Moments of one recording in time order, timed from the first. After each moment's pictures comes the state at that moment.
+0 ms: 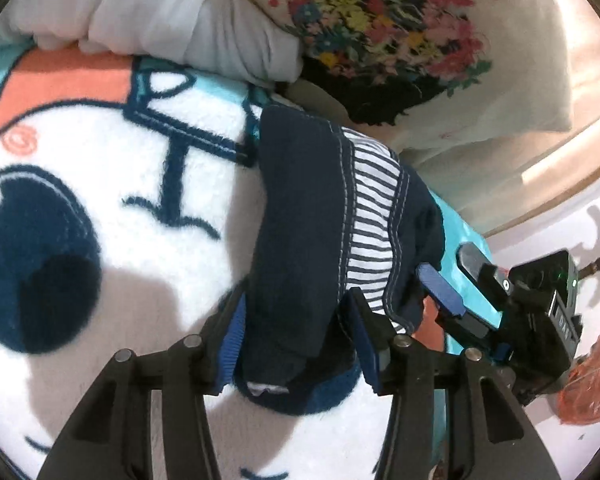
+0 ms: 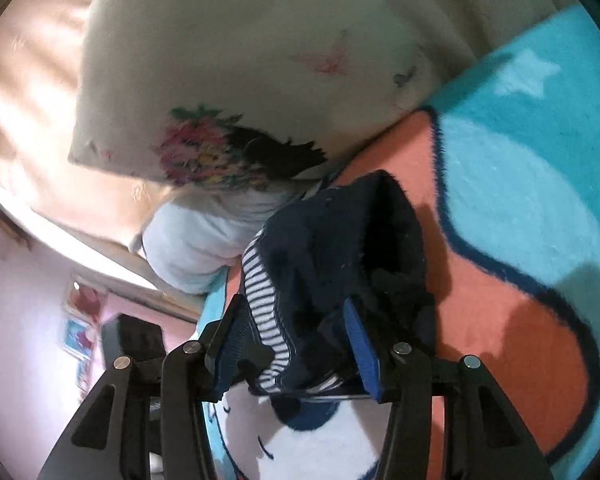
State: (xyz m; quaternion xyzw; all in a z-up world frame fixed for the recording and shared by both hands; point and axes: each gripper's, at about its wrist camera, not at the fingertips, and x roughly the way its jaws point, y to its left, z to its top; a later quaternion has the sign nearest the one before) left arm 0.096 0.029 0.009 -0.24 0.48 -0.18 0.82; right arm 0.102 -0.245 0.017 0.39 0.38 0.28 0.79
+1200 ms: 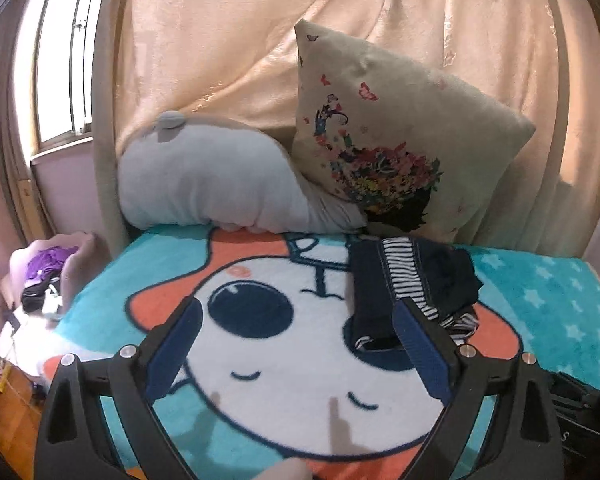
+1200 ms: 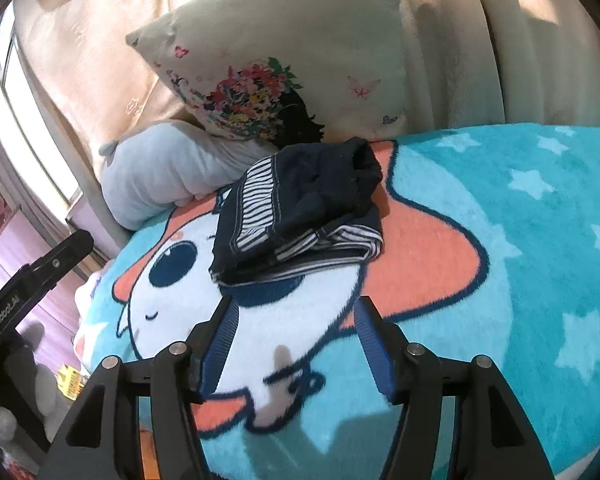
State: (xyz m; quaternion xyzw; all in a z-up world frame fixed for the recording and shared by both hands) left arm -0.079 0.023 0.105 -0.02 0.24 0.07 0.97; right arm -0.048 -0.206 0.058 0.15 0.35 0.16 0.91
